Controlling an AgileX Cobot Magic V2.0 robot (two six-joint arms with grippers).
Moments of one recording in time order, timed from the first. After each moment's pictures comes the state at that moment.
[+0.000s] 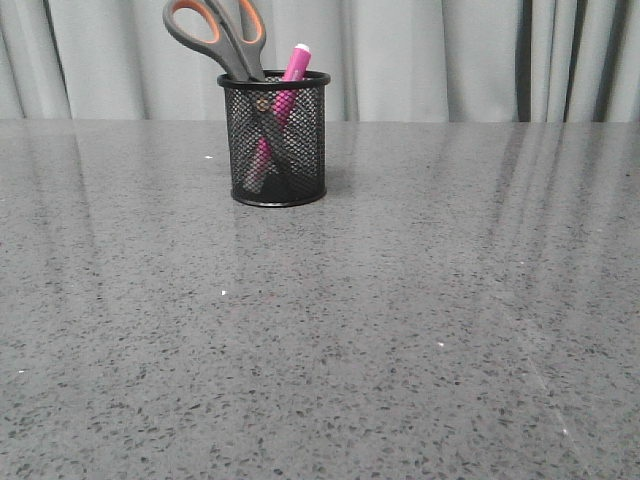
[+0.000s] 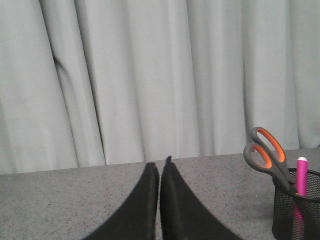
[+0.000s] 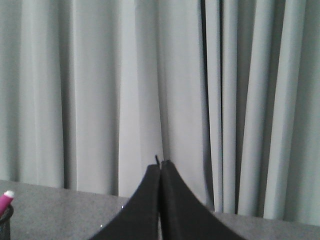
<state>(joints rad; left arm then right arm) -0.06 0.36 -0.48 -0.95 0.14 0.97 0.06 0.58 -0.27 -0.07 -0.55 0.00</state>
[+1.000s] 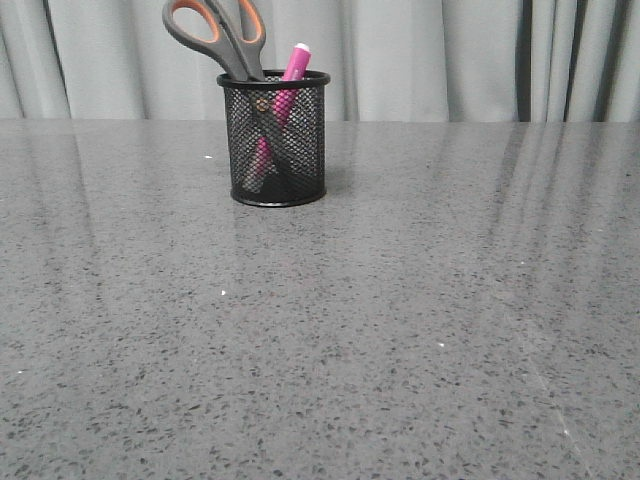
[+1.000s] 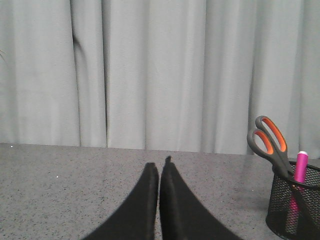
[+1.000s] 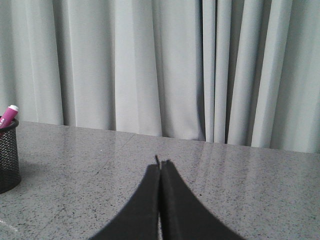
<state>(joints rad) -0.06 0.15 -0.27 -1.07 0.08 0.97 0.05 0.29 -0.04 -0.07 -0.34 0.00</state>
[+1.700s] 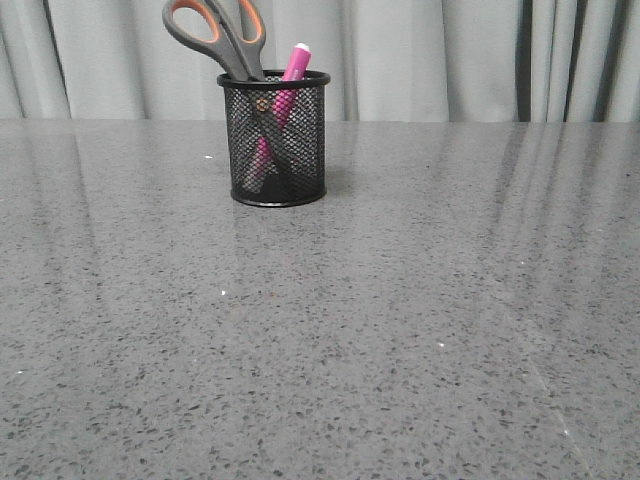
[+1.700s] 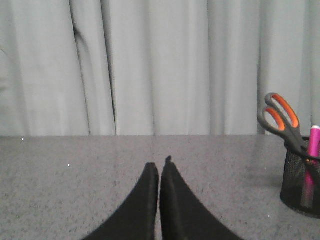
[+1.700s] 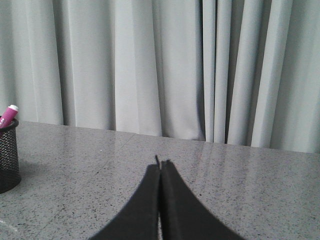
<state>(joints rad) -0.06 0.15 -0.24 -0.49 0.09 0.46 0.05 0.29 -0.04 -0.07 -0.34 0.00</state>
